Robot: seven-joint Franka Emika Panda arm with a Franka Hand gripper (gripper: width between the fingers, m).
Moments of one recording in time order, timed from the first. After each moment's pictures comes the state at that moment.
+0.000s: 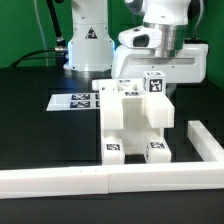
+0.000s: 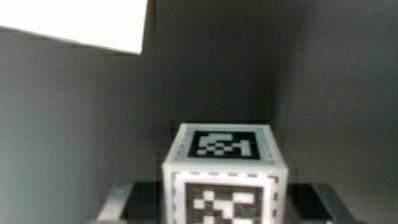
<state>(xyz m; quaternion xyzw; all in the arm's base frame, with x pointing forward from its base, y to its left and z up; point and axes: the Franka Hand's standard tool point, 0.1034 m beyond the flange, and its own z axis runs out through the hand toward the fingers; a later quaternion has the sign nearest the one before) 0.411 0.118 0.030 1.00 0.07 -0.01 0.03</state>
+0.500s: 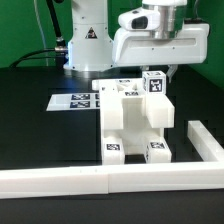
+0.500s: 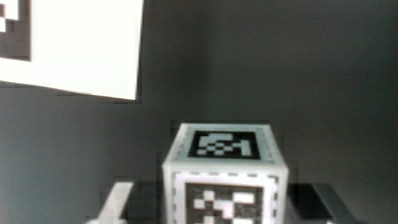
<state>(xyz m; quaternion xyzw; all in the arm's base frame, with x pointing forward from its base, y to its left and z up) 0.393 0.123 0.066 1.00 0.05 -0.04 0.01</state>
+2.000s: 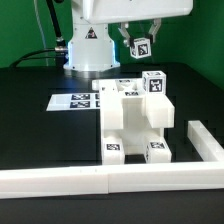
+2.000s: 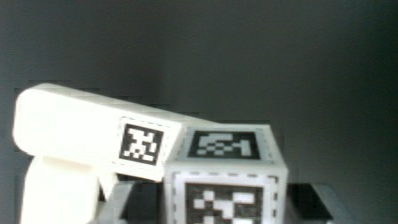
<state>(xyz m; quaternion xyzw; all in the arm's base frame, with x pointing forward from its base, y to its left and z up) 0.462 0.066 0.150 0.99 0.11 -0.01 -0.02</state>
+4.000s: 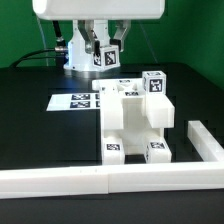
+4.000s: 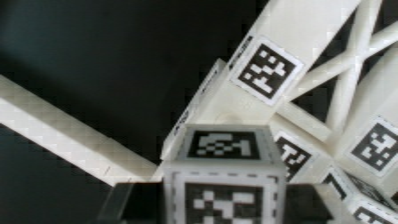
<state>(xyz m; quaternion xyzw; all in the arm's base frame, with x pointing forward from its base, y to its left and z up) 0.592 -0.013 0.162 0.96 0.26 0.01 0.03</state>
